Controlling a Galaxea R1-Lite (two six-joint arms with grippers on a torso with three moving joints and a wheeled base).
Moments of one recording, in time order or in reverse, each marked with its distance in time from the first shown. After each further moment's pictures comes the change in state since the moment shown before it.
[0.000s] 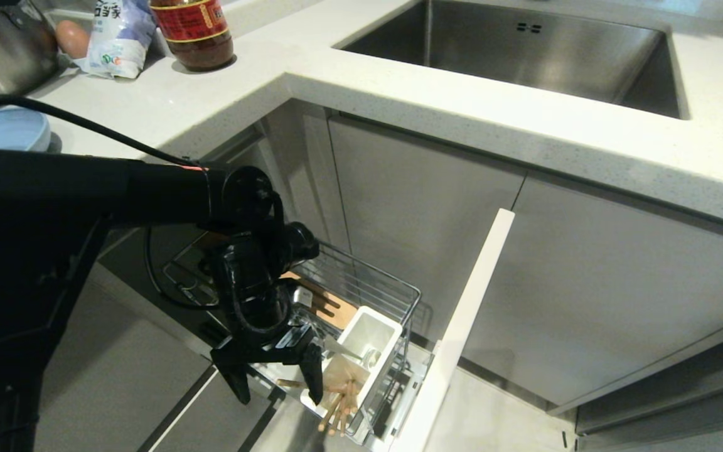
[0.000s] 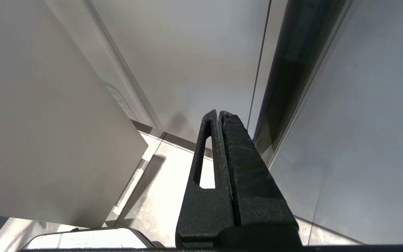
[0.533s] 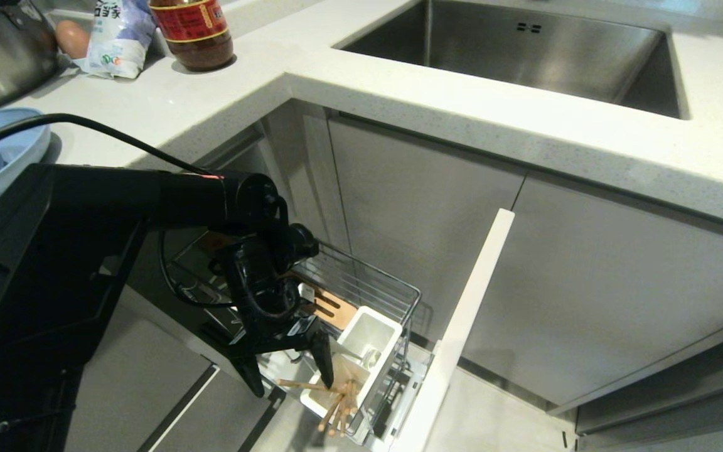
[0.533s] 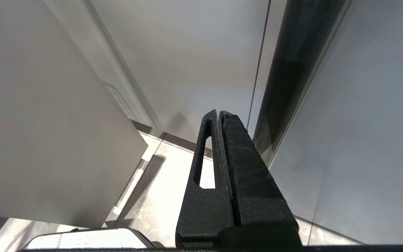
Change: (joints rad) left arm 0.043 0.085 -0.088 0.003 -0.071 -0.019; right arm 0.000 0.000 0.000 0.000 0.000 0.000
